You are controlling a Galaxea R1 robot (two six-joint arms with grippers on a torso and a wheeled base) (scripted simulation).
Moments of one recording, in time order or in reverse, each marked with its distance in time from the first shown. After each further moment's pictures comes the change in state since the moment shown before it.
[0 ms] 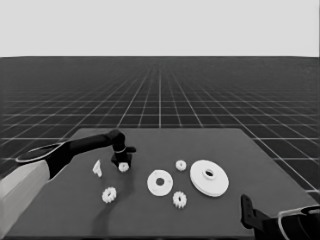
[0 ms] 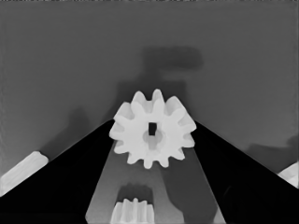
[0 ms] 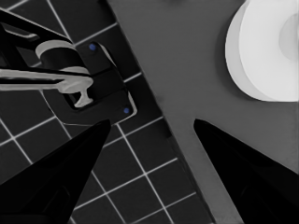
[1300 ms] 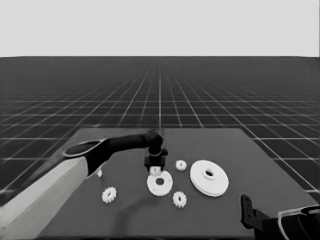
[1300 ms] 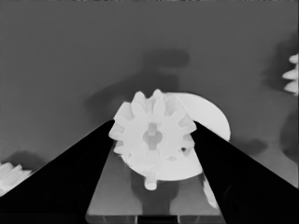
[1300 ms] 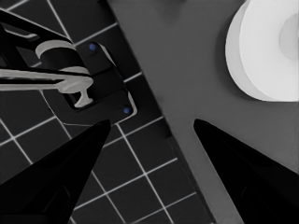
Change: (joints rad) left arm -0.019 0.328 0.042 0.049 0.103 -0.362; right arm 0.000 0.000 0.000 0.000 0.000 0.000
